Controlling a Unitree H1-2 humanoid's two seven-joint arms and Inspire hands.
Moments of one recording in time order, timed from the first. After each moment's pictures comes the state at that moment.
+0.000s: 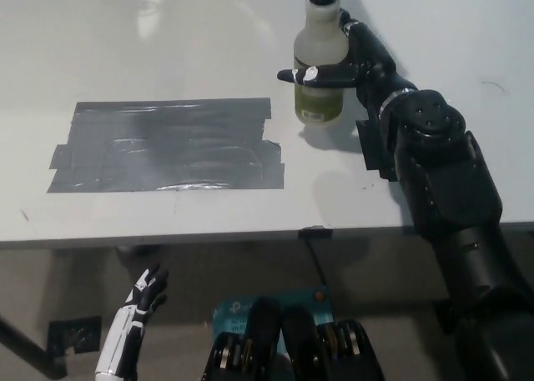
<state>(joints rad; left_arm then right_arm) 0.08 0.10 -0.02 0.02 0.07 -0.13 -0.04 -0.94 -0.04 0.02 0.59 0.05 0.29 0.08</state>
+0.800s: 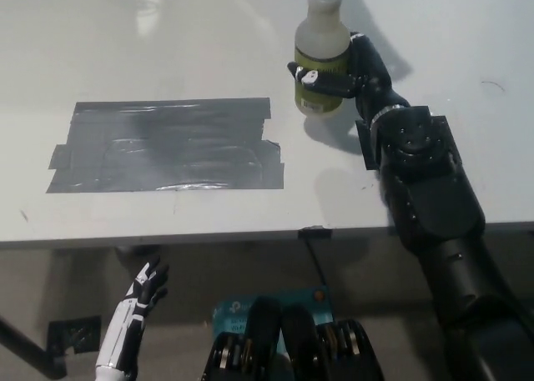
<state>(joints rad) 0.06 0.10 -0.02 0.01 0.07 -0.12 -0.05 -0.93 0.00 0.02 0.66 -0.04 0.16 -0.09</state>
